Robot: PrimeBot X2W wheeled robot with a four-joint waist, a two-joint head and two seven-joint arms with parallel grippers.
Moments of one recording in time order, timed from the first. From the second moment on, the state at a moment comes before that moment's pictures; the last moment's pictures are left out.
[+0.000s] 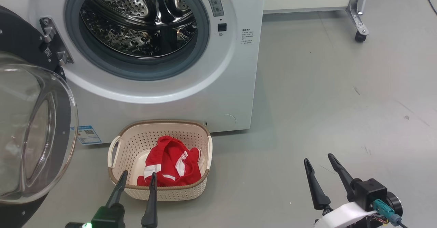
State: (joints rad) left arm 0.17 0.05 -0.26 -0.05 -0.22 0.12 -0.14; right arm 0.09 -0.07 0.23 0.16 0.26 0.04 -0.23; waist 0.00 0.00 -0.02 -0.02
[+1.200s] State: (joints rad) left arm 0.17 0.05 -0.21 -0.04 -0.19 0.12 -0.13; right arm 0.11 -0.09 0.20 0.14 0.26 0.02 -0.23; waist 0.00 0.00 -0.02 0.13
